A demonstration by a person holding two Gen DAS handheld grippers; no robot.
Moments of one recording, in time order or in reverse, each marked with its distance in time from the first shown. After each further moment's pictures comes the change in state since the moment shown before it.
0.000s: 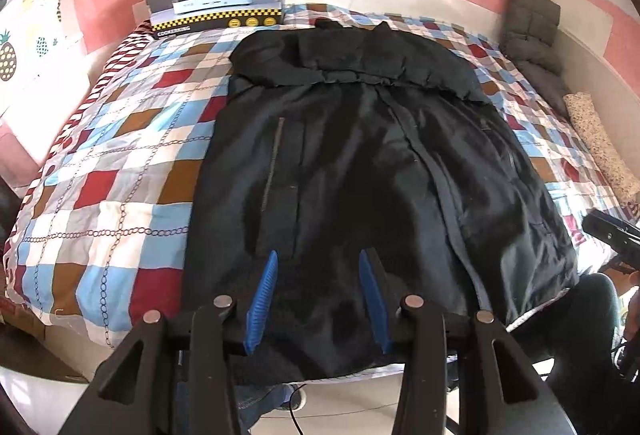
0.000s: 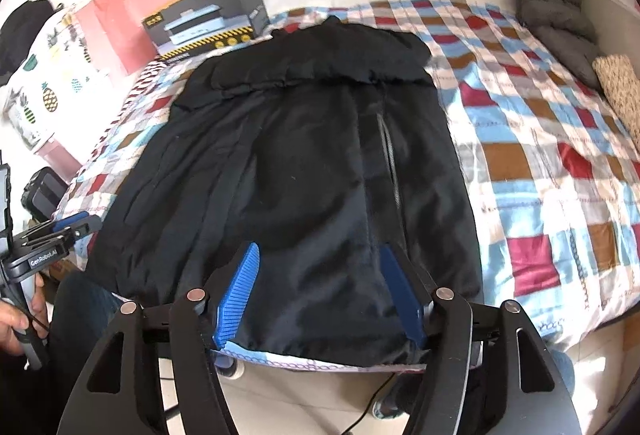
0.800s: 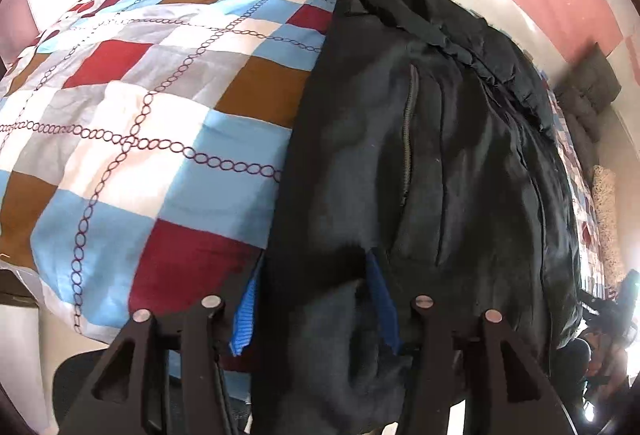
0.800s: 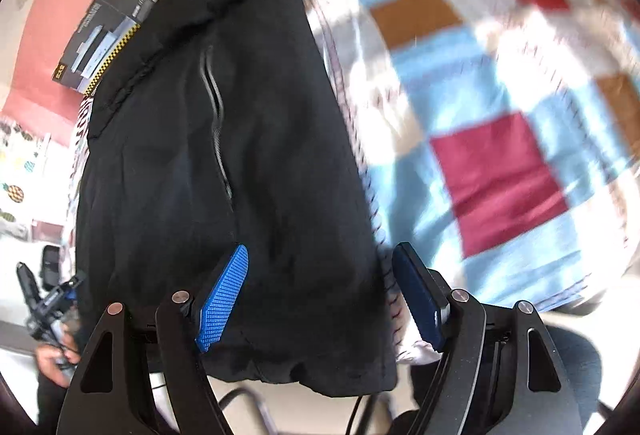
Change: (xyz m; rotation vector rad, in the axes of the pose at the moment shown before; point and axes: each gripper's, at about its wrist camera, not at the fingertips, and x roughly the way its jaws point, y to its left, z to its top) left arm 0.077 0.104 -0.023 -0.322 0.174 -0.084; right arm 0.075 -0.138 -0.024 0.396 0.276 0.071
